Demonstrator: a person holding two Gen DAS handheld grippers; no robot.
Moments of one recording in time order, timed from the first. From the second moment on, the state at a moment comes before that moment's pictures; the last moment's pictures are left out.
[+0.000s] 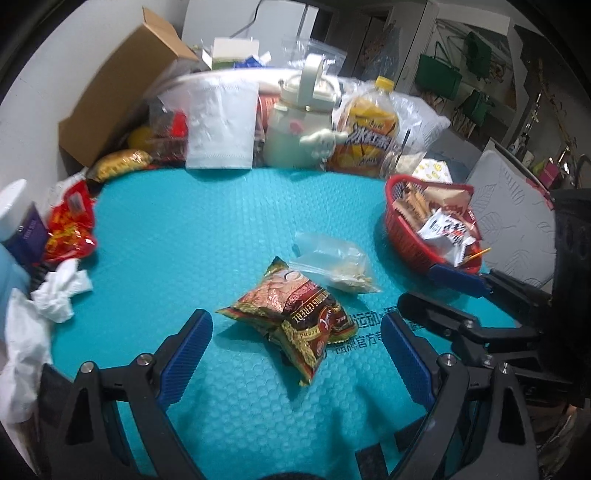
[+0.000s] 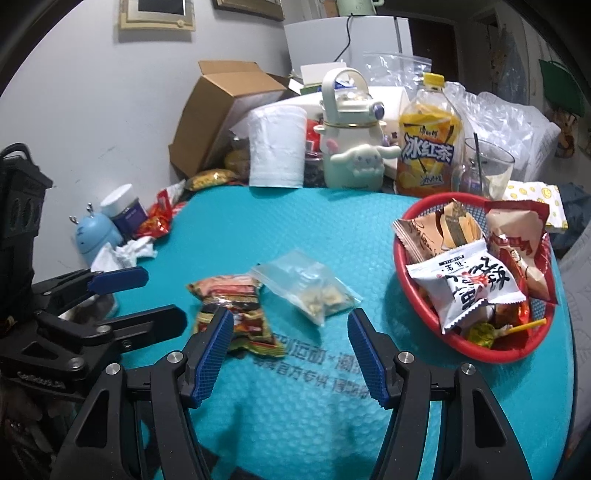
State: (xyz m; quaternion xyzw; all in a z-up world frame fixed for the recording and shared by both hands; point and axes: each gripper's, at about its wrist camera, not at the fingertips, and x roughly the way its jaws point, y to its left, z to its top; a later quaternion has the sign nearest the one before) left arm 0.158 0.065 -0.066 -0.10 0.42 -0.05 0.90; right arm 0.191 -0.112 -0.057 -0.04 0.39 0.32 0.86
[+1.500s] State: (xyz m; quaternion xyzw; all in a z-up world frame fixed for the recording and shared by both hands) left arm 0.204 0.115 -0.114 -0.12 0.44 -0.01 0.89; right arm 0.257 -0.053 -0.118 -0.10 0.43 0.31 0.84
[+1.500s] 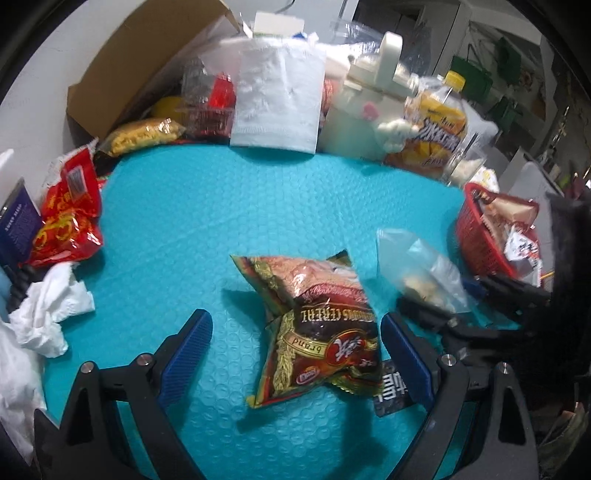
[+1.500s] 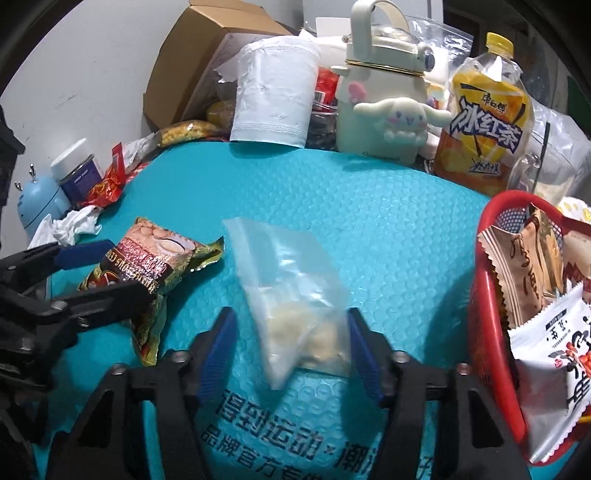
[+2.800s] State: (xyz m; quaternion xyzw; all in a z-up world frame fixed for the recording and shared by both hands) left arm 0.079 0.013 -0.103 -0.09 0.48 -0.10 0.87; right arm 0.099 -0.148 -0.104 -0.02 0.46 0.29 0.84
